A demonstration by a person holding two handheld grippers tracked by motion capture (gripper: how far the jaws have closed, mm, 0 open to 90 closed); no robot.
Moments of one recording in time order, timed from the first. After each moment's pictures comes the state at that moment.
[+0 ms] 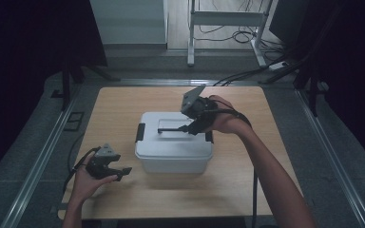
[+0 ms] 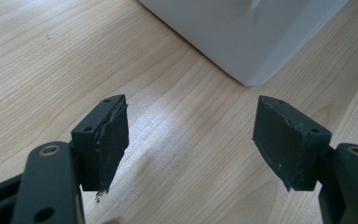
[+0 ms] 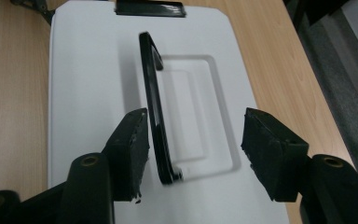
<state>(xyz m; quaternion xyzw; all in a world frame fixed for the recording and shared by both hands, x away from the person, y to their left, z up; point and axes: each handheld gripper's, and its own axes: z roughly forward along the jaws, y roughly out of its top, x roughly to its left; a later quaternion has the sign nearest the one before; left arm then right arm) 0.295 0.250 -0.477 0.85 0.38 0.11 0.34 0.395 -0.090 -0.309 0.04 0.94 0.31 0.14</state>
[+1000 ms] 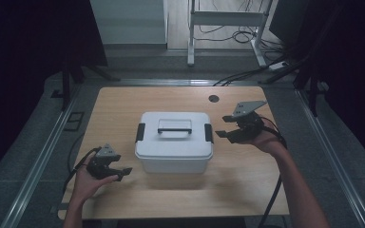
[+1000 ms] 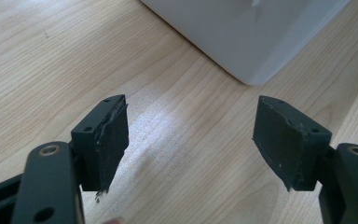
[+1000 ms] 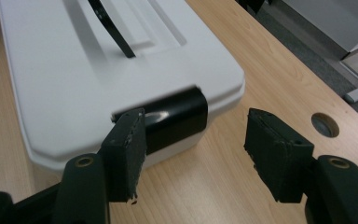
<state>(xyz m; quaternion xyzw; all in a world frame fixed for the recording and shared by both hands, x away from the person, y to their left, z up) 0.295 0.248 -0.479 0.85 0.38 0.11 0.34 0.381 -0.216 -0.353 0.18 0.89 0.39 0.16</state>
